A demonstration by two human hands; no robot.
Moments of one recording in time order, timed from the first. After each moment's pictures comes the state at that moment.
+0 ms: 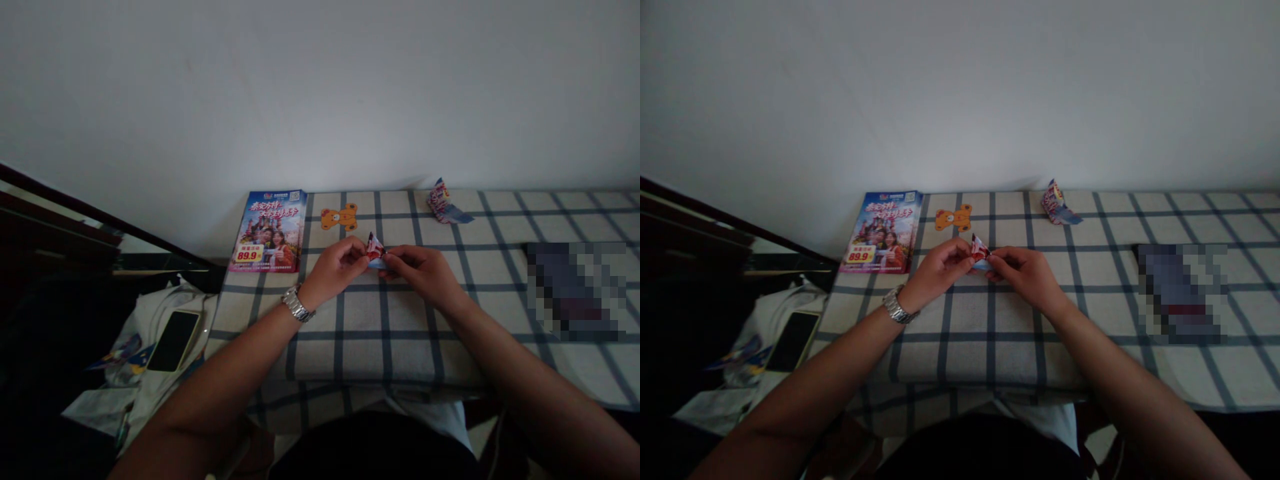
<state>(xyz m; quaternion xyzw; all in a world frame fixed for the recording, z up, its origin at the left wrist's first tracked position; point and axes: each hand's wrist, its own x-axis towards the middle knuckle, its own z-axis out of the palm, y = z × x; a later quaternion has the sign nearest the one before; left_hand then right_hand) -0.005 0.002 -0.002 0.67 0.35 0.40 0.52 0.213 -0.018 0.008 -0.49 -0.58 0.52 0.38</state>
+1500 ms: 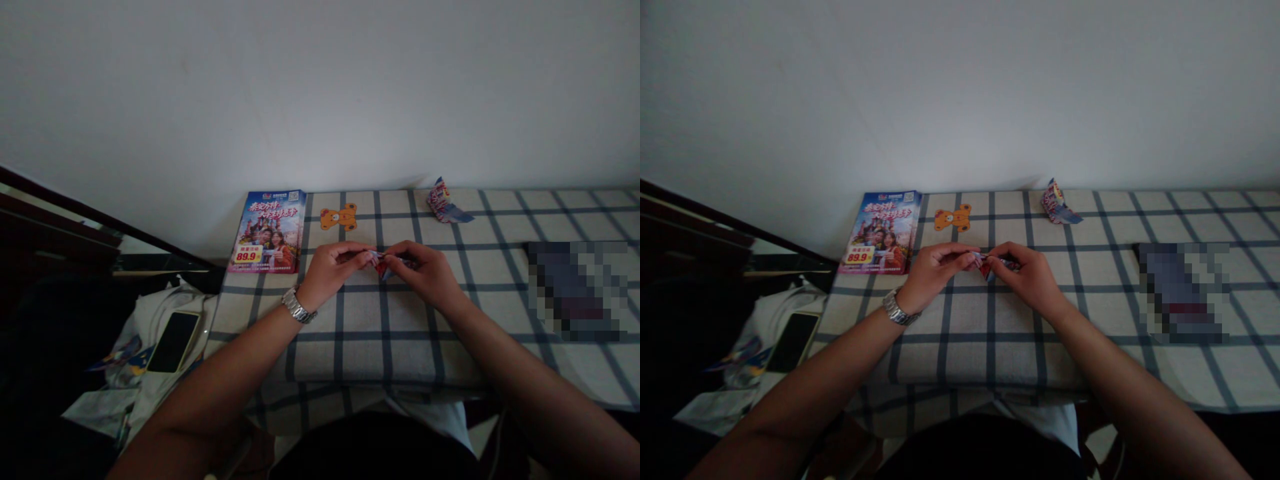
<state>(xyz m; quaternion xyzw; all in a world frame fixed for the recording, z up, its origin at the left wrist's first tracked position) -0.004 -0.002 0.006 0.60 0.38 0.43 0.55 0.215 -0.021 0.014 -0.50 -0.68 0.37 0.39</state>
